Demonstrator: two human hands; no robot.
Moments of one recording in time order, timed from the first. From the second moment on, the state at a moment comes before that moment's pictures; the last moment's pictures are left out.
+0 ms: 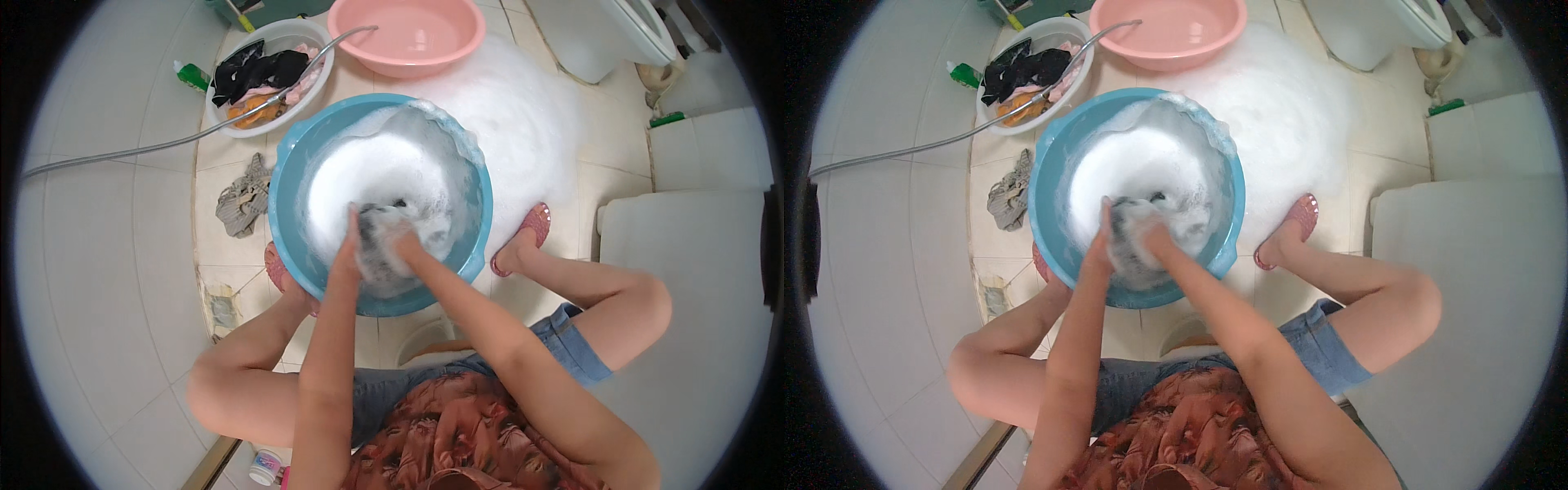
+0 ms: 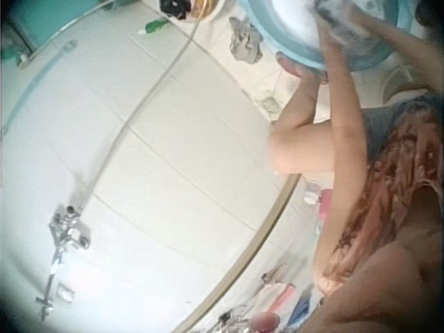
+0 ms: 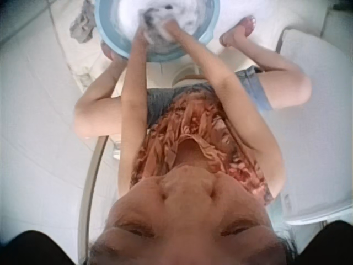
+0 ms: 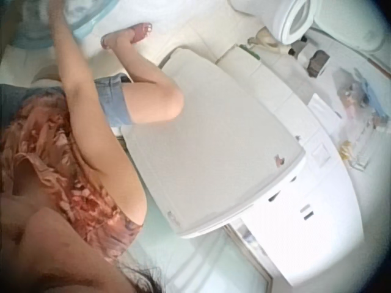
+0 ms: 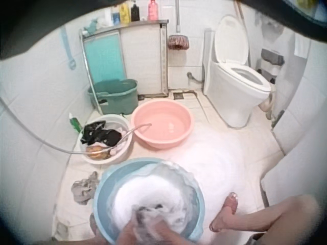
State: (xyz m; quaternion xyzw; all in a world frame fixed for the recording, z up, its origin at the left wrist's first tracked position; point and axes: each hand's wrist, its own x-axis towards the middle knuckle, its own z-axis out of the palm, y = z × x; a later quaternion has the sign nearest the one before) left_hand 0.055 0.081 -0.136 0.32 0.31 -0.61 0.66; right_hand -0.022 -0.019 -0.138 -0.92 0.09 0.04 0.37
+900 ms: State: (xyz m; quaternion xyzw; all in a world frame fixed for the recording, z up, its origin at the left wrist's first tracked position) left_hand 0.095 0.131 -0.142 0.78 0.28 -0.18 0.52; right_hand 0.018 -0.087 -0.156 -0.89 0.31 -0.08 0.33
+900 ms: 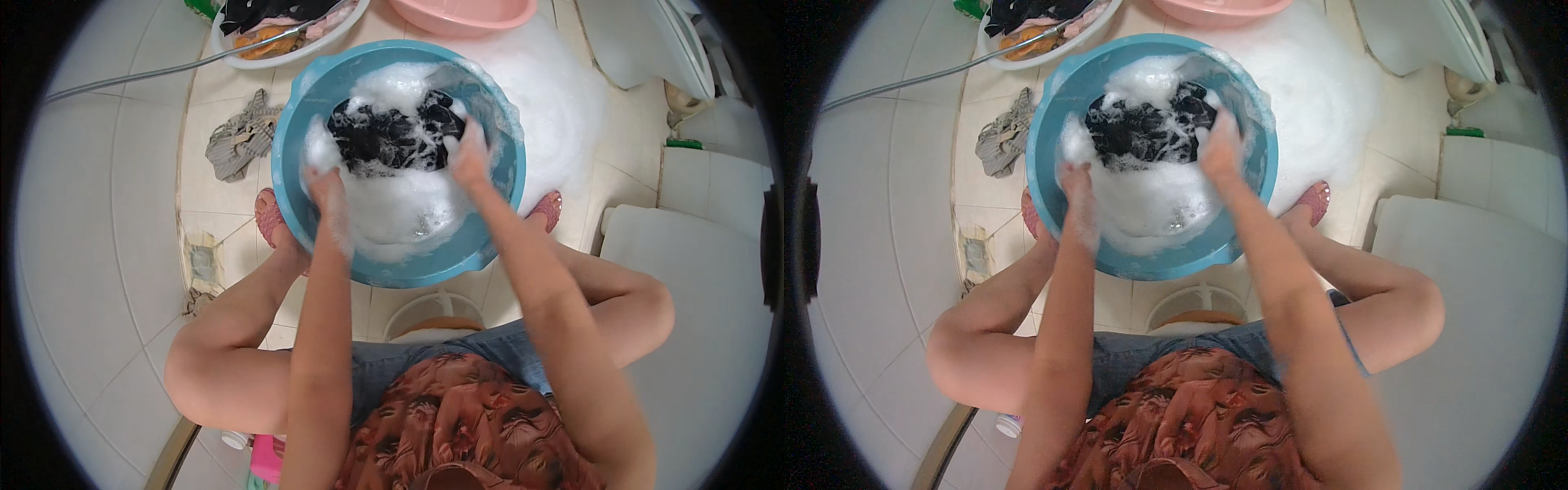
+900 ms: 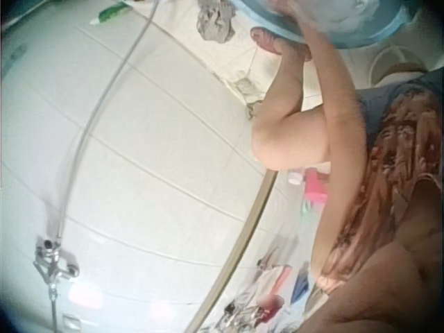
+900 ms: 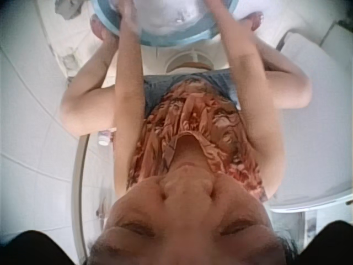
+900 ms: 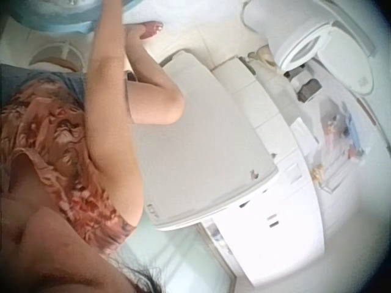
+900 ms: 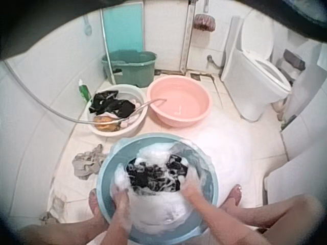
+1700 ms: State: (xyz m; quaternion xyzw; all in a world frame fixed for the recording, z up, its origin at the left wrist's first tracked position) left_hand 0.022 0.061 -0.176 0.51 0.08 -0.34 0.79; right_hand -0.011 -0.075 -0.219 -0.90 0.13 0.25 0.34
